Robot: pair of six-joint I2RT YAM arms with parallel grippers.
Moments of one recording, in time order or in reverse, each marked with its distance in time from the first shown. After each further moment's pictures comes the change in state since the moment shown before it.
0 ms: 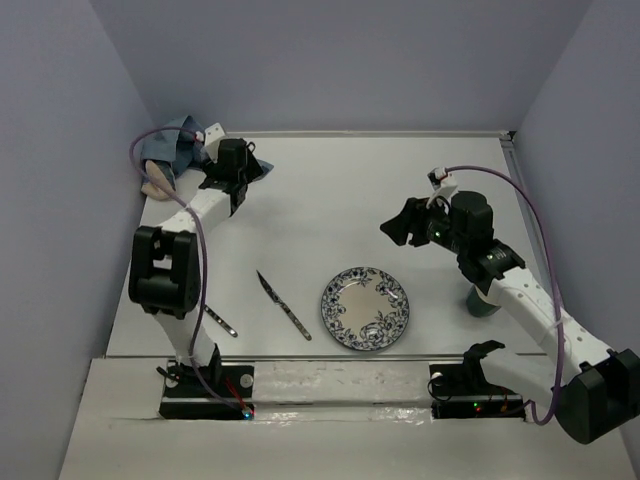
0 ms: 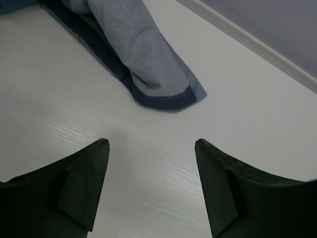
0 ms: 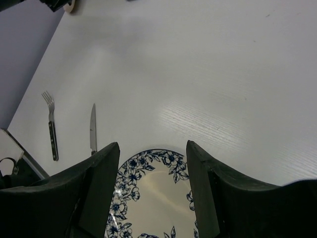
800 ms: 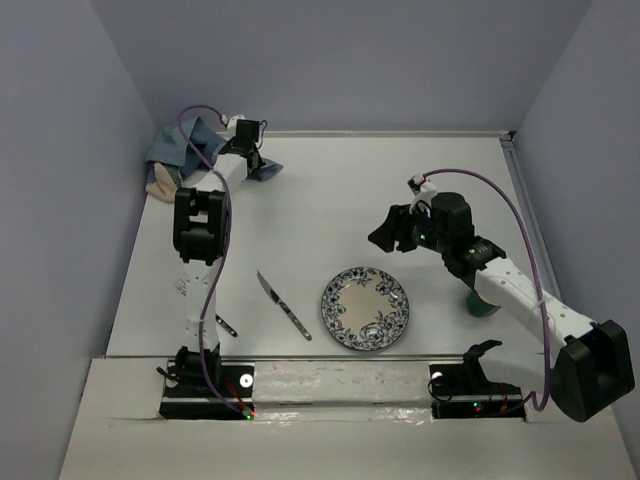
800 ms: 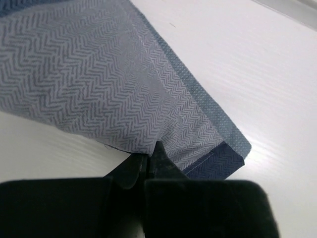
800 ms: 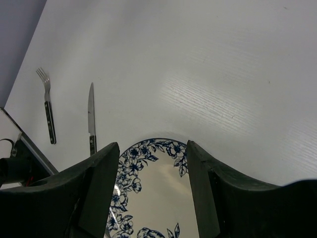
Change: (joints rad) left arm 0.052 0.661 0.760 -0.348 0.082 0.120; right arm 0.056 0.114 -0.021 0.034 -0.028 0.005
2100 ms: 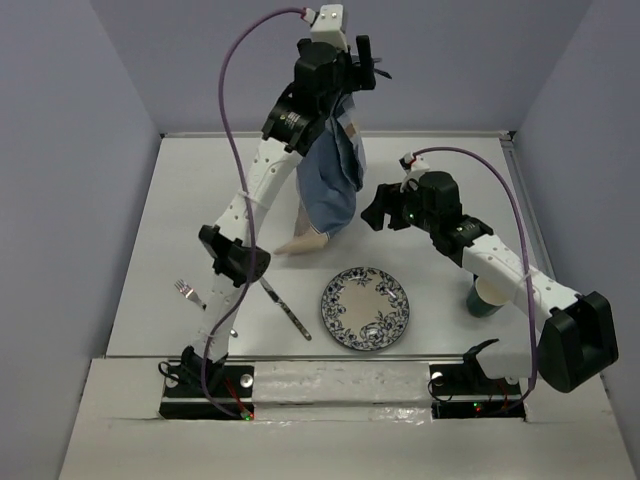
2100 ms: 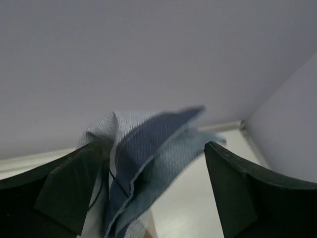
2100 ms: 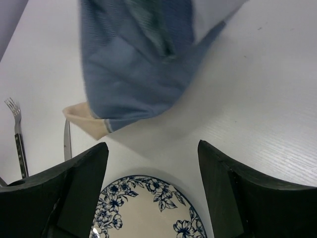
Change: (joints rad) left arm -0.464 -0.134 0.820 -0.164 0.050 0.188; right arm 0.016 0.160 0.178 0.005 0.138 -0.069
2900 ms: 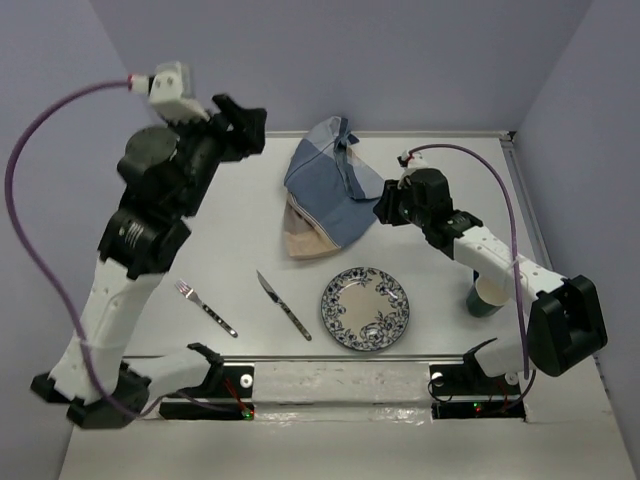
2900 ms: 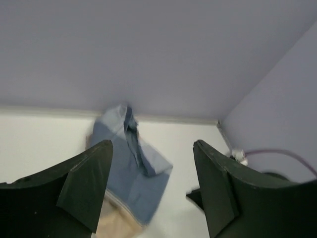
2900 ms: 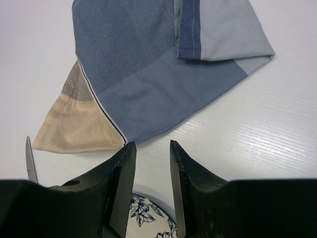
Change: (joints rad) left arm 0.055 -0.960 -0.952 -0.007 0.003 -0.067; right arm 0.000 0.097 0.035 -0.014 0.182 -0.014
